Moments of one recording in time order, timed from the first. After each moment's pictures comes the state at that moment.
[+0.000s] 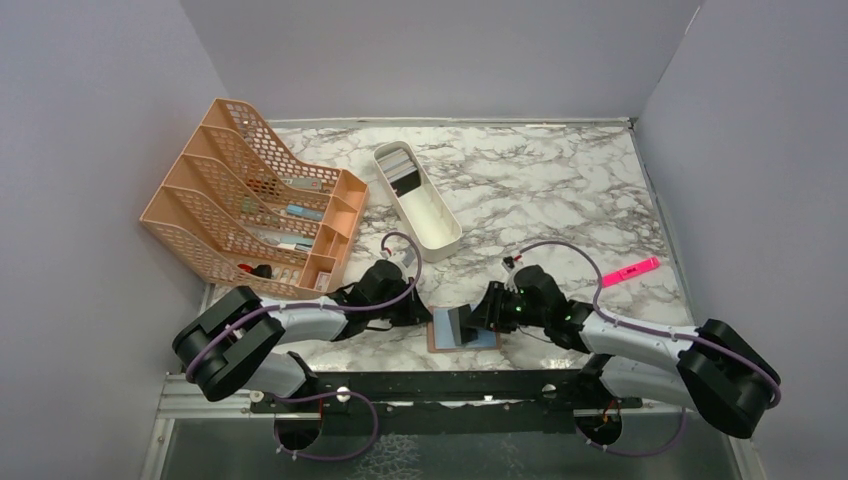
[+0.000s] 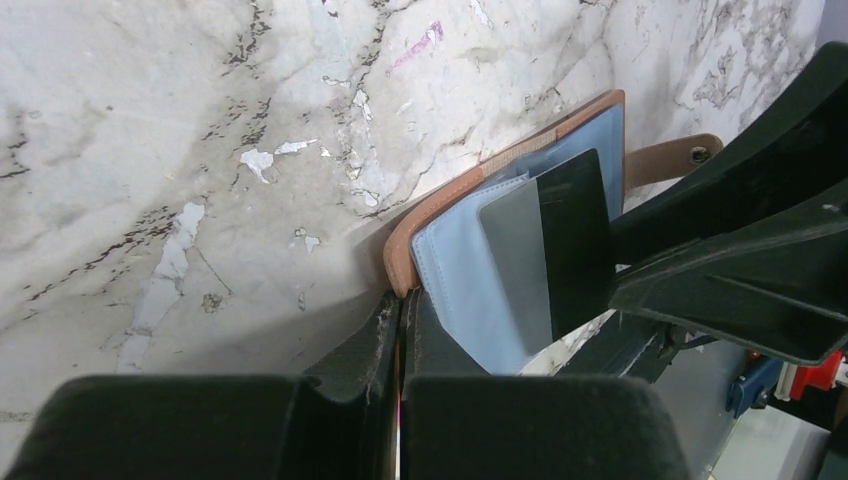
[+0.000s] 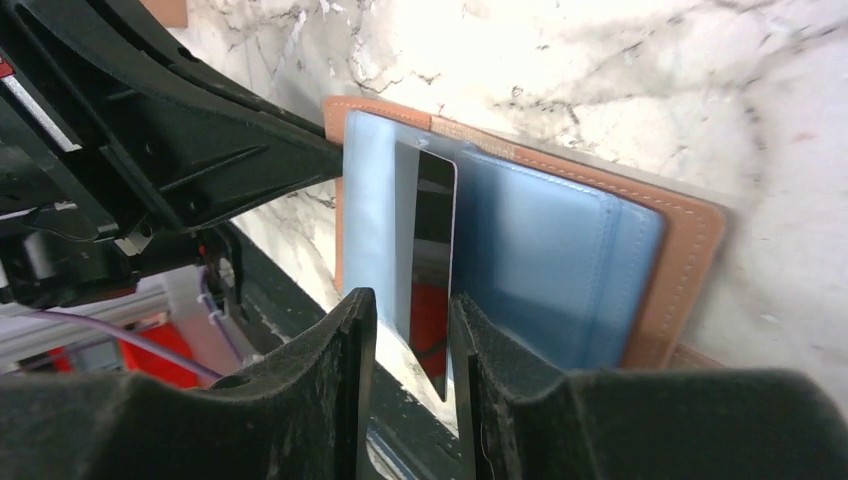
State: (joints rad) left arm -0.81 1.37 0.37 0.31 0.23 -0.84; right arm 0.78 1.13 0.25 0.23 -0.28 0.96
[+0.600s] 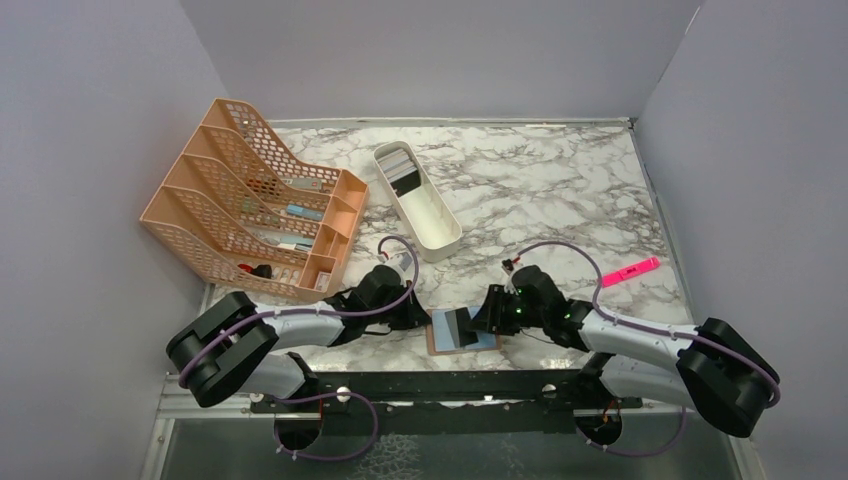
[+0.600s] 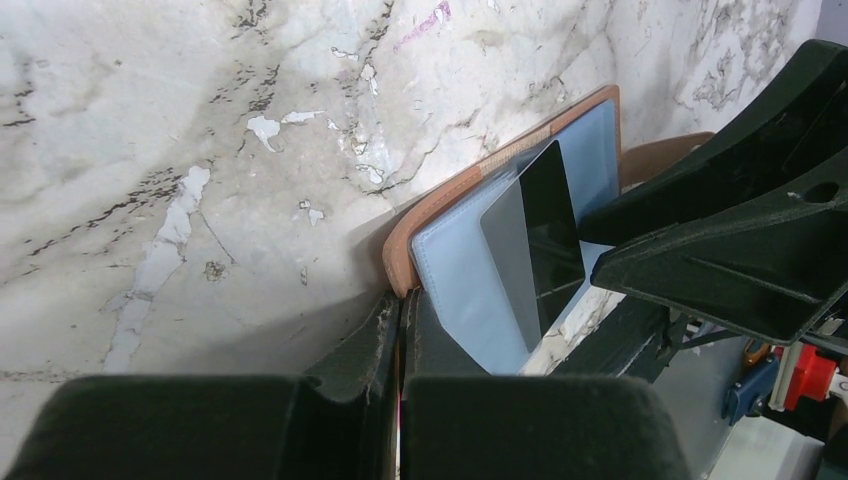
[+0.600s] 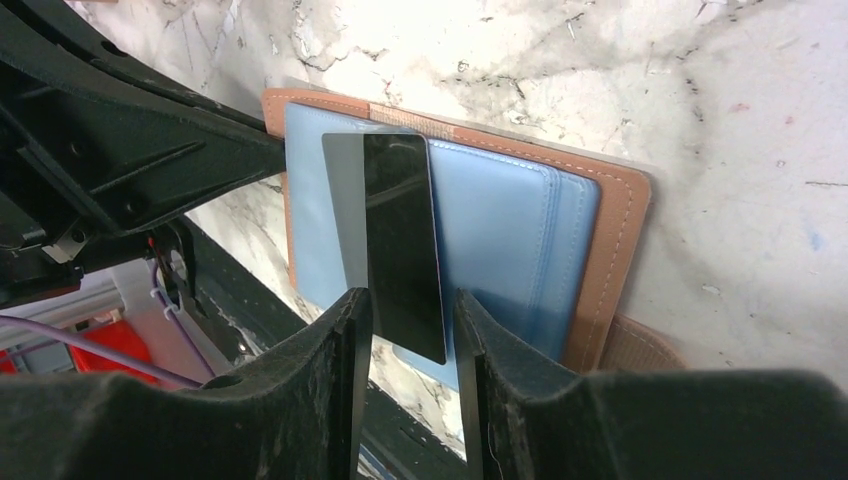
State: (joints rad) left arm -0.84 1.33 0.33 0.31 0.19 -0.88; right arm 0.78 1.11 0.29 0.08 -0.24 0.88
